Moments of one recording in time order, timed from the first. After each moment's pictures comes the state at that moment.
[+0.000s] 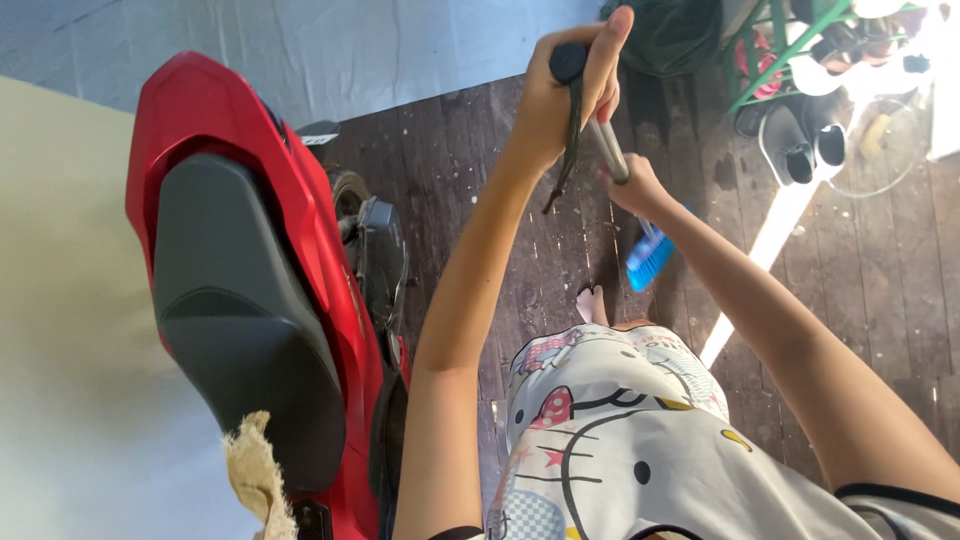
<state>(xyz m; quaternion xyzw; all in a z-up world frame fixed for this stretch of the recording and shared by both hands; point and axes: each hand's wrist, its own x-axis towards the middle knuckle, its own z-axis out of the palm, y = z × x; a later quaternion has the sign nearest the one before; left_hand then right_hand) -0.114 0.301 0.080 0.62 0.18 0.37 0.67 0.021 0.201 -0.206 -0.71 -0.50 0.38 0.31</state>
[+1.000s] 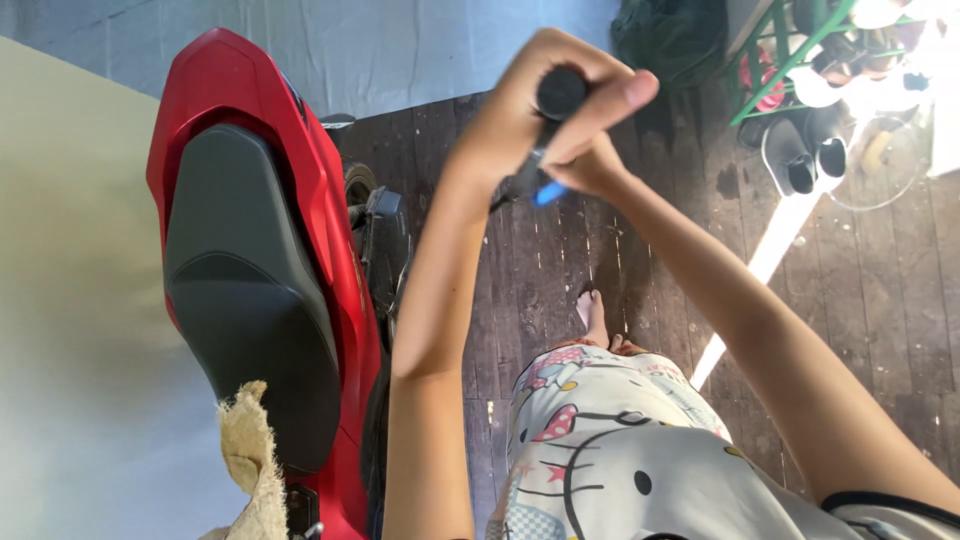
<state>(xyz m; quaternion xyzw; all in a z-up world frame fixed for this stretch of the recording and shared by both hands) -0.174 0.215 0.177 0.76 0.02 0.47 0.45 -0.056 0.203 -0.063 -0.41 -0.60 0.37 0.57</state>
